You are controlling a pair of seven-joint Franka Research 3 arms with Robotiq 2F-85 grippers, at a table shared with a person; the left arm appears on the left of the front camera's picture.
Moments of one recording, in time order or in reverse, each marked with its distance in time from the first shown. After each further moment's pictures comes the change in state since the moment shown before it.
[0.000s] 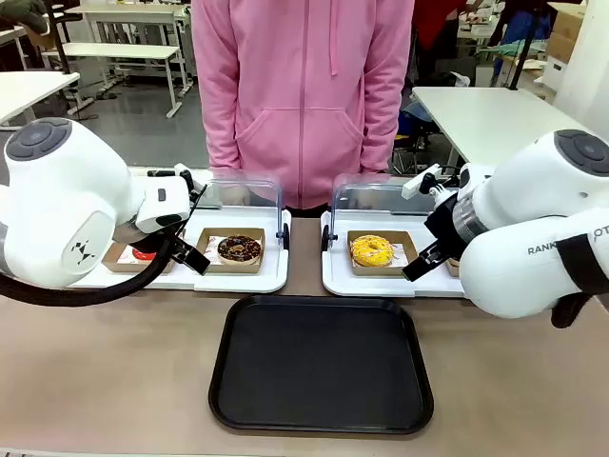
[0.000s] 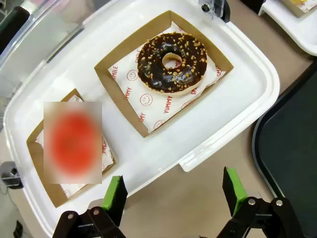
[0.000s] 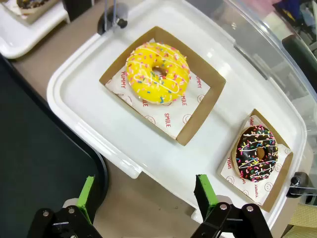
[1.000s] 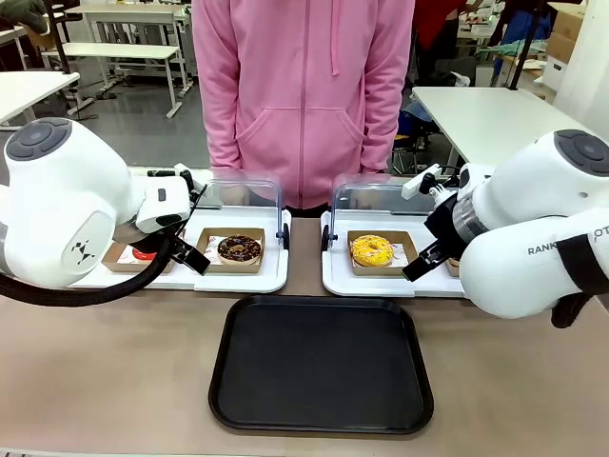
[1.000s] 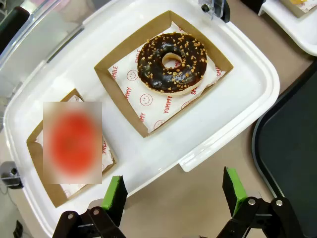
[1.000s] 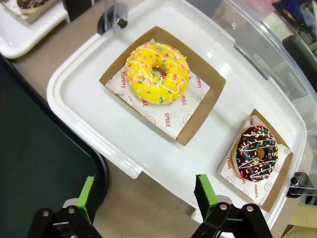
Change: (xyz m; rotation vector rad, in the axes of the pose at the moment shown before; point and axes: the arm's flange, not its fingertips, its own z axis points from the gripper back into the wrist) left arm 0.000 0.000 0.000 0.000 0.000 0.000; right arm 0.000 0.000 0.000 0.000 0.000 0.001
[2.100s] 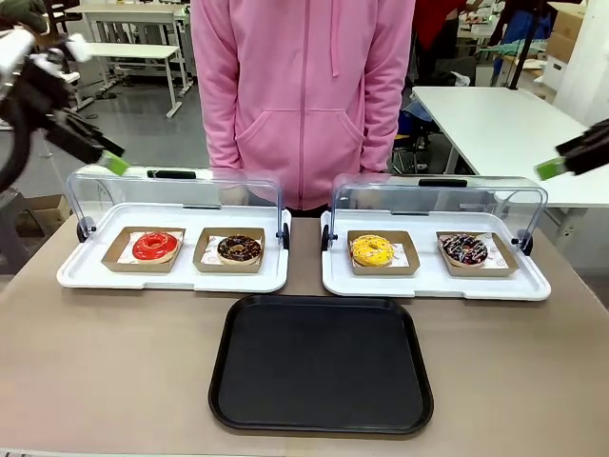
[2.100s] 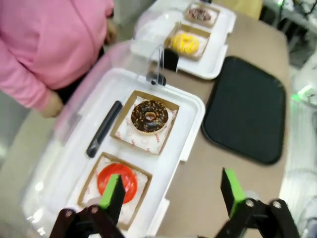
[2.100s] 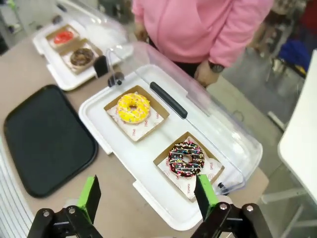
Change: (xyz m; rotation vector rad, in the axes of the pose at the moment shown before) left arm 0.021 0.199 0.140 -0.529 -0.309 -0.334; right arm -0.043 -0.194 0.200 0.257 -0.327 0.078
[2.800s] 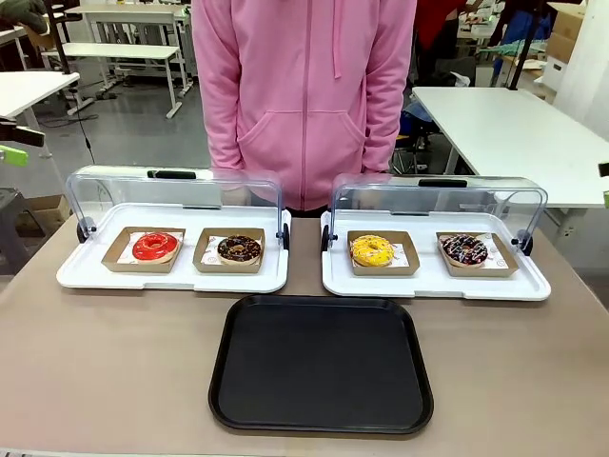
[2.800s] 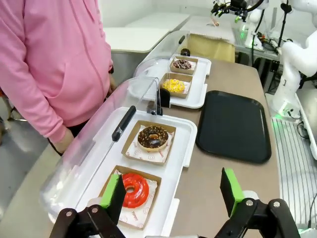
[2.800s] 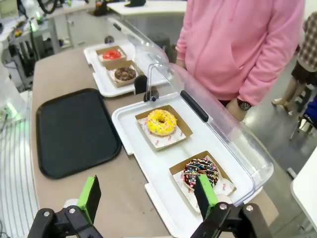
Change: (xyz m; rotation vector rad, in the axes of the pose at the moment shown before) left arm -0.106 0.036 0.081 -0.080 -0.345 -0.097; right arm -0.084 -0.032 0.030 0.206 -0.235 0.146
